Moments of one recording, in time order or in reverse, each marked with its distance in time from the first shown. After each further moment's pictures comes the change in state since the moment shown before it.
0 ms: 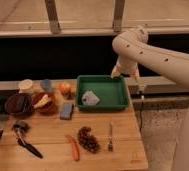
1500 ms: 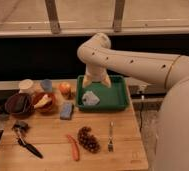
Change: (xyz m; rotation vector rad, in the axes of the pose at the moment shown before) arm 0.087 0.161 -0.003 -0.093 0.065 -0.306
